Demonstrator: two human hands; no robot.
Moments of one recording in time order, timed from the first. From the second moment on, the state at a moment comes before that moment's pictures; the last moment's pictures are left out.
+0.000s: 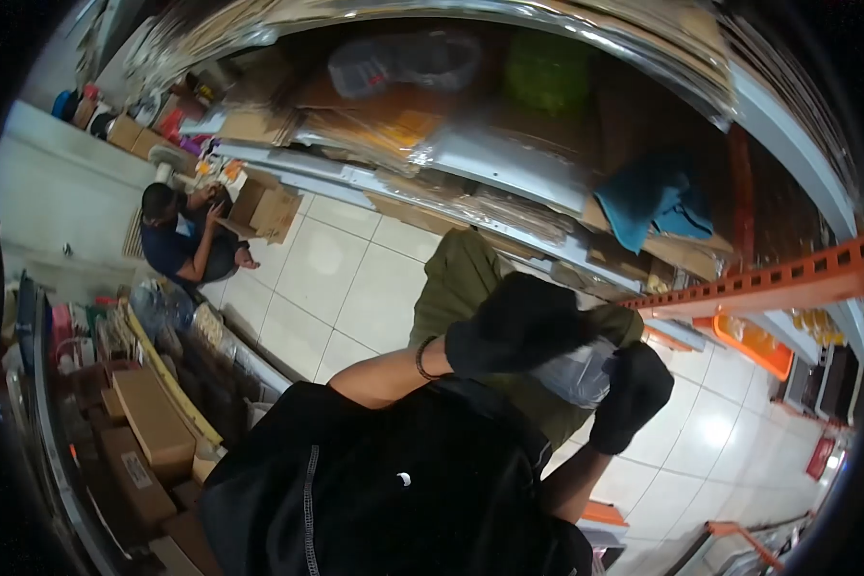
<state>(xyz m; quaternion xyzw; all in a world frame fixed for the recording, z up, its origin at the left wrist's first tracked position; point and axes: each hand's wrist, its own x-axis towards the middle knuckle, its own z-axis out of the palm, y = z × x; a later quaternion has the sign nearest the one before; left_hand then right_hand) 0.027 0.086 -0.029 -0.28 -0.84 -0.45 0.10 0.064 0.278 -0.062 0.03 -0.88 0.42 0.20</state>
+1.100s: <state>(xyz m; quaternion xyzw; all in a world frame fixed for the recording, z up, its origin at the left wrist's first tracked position) 0.024 0.066 -0.088 -0.20 -0.75 -0.62 -0.13 0.057 0.263 -0.074 0.01 -0.79 0.61 0.07</state>
